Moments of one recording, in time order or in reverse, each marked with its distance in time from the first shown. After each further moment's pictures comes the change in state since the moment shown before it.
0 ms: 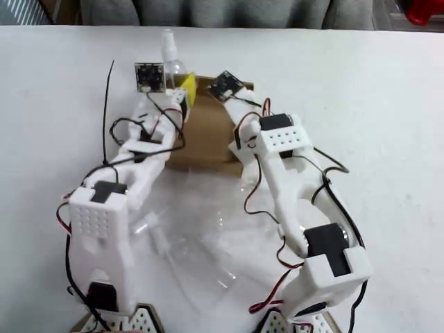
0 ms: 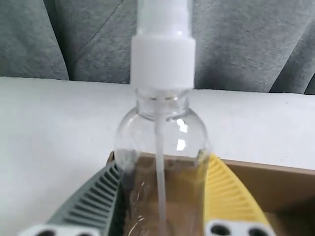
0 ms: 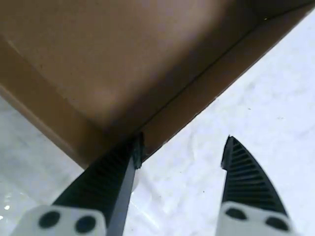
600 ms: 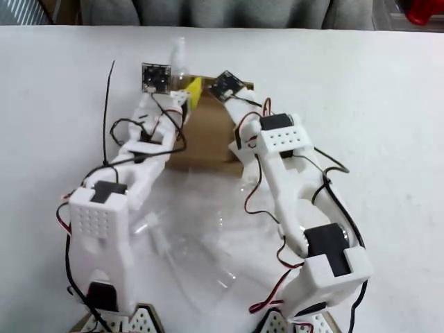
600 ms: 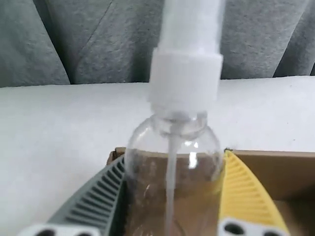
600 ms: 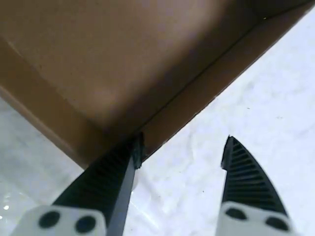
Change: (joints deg) left arm 0.1 -0.1 0.4 0.0 -5.6; right arm 0.2 0.0 0.0 0.0 0.0
